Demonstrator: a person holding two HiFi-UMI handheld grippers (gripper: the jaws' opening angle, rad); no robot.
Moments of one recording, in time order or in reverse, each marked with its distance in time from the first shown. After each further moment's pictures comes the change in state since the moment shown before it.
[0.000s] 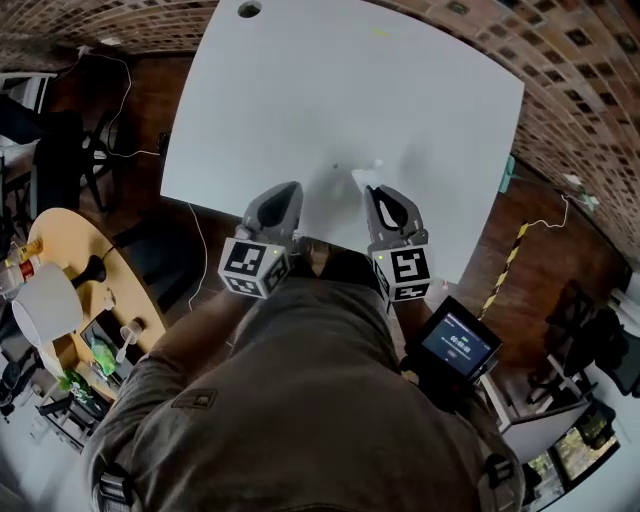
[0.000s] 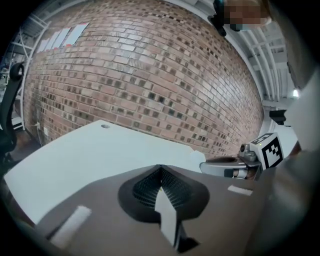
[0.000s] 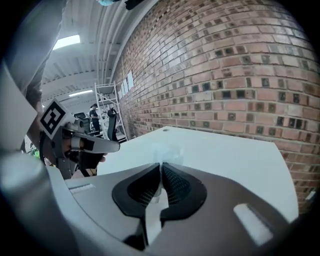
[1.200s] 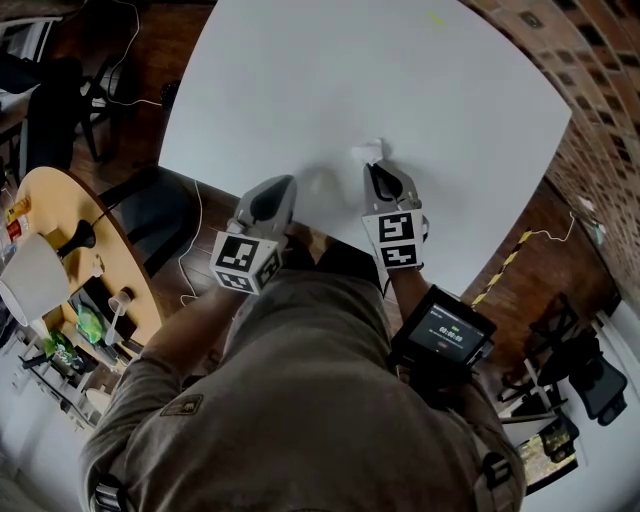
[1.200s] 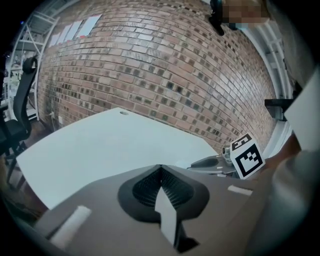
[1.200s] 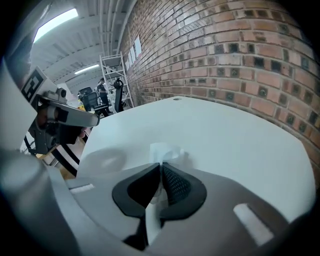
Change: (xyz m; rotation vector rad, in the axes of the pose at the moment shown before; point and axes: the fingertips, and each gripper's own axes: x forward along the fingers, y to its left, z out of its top) left arm -0.017 0.062 -0.046 -0.078 0.117 0.134; right arm 0.098 0.015 -0.070 -0.118 0.303 0.089
